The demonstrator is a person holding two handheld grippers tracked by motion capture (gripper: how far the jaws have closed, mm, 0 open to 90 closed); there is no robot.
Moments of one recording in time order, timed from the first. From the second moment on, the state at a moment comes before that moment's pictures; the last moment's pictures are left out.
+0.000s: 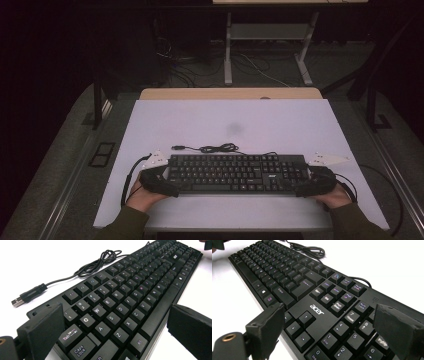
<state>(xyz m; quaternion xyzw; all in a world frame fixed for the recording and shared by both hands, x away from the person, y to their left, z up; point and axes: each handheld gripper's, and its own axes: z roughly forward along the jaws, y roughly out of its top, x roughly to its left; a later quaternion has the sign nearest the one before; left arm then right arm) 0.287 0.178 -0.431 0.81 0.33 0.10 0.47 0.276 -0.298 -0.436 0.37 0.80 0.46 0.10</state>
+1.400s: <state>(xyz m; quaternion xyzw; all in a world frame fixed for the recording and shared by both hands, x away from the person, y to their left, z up) 0.299 0.164 -0.430 0.82 0.32 0.10 0.47 0.291 -0.272 -0.429 0.36 0.80 0.48 0.07</state>
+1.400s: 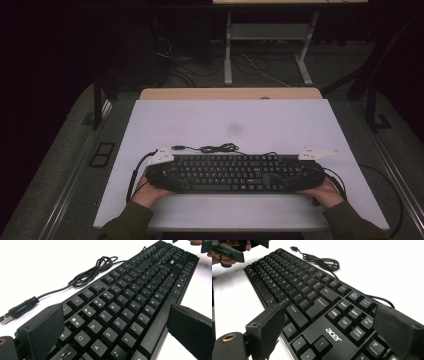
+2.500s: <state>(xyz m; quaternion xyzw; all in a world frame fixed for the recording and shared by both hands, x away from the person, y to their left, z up) 0.307 0.145 -0.430 0.82 0.31 0.10 0.48 0.304 -0.244 -0.424 0.33 0.80 0.49 0.06</state>
